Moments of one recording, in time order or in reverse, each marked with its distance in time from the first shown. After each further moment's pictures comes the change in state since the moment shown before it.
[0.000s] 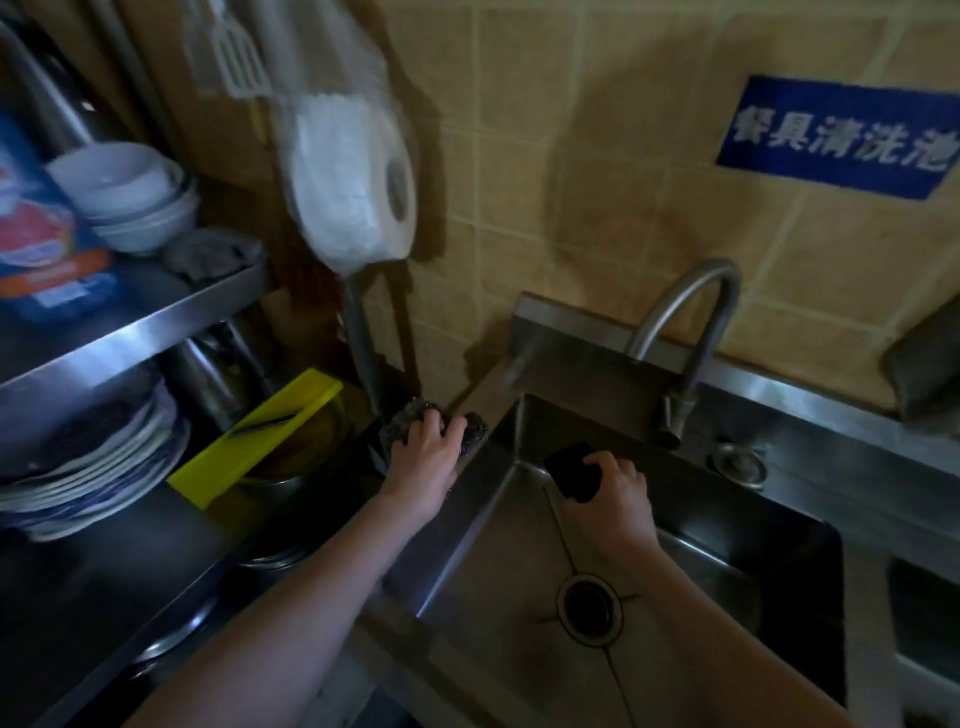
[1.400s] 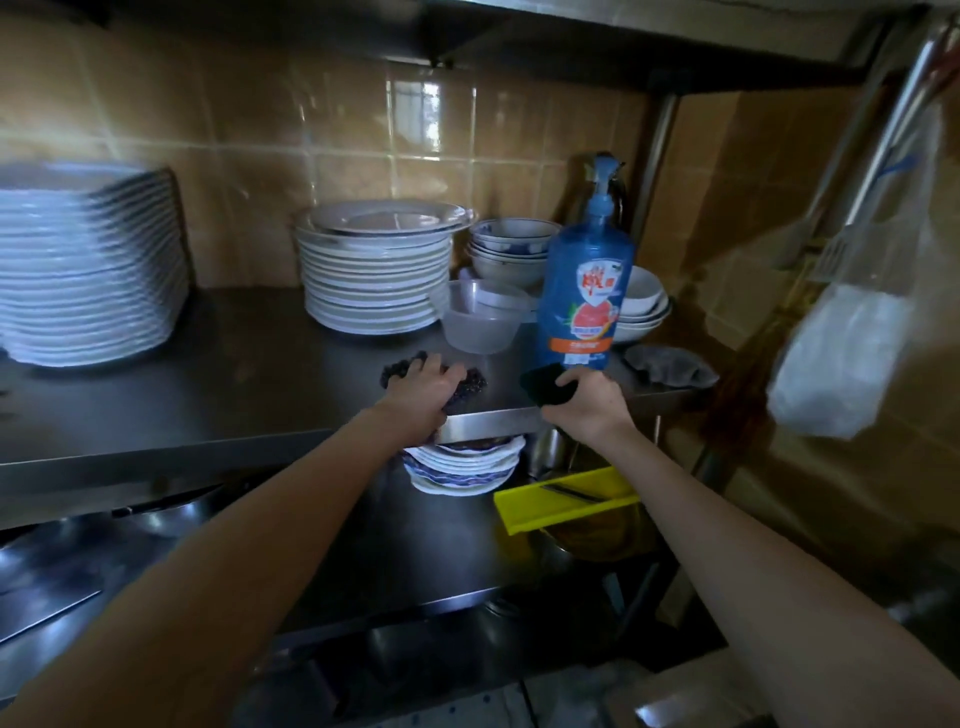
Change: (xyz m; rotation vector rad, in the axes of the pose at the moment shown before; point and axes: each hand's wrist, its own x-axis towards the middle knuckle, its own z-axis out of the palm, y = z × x) left_hand -0.190 -0.373 -0.217 0.113 0.073 -0.591; right_hand -0.064 -0.509 0.116 0.039 -0.308 -0.779
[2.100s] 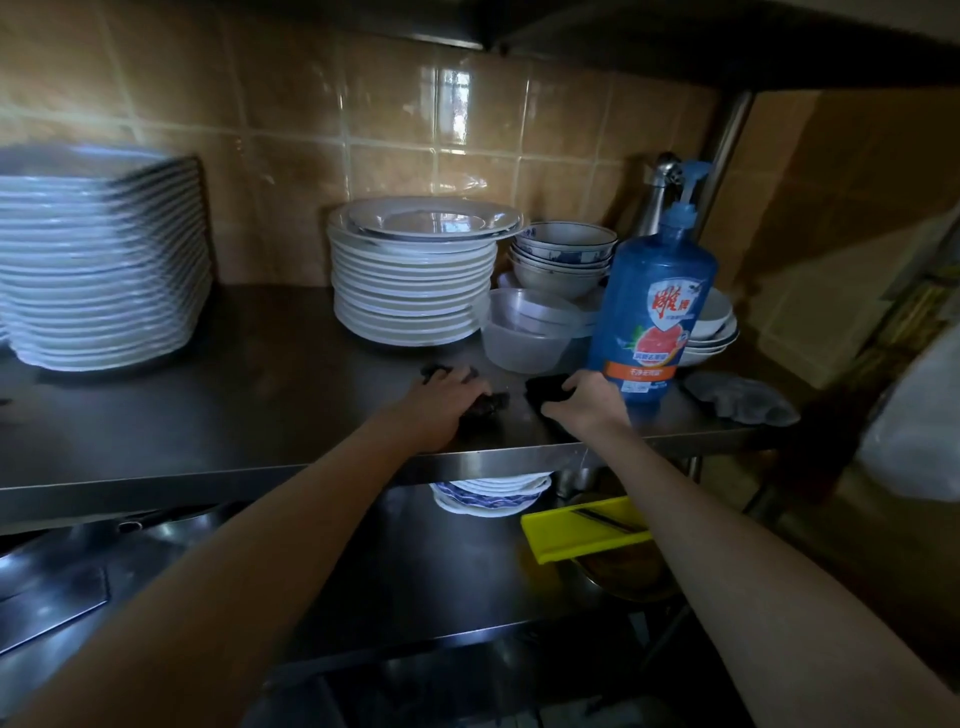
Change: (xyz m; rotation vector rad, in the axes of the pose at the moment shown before) left_hand 0.040 -0.057 0.019 -0.104 0.020 0.125; right_hand 0.068 -0.042 0.055 -0.029 -0.006 0.082
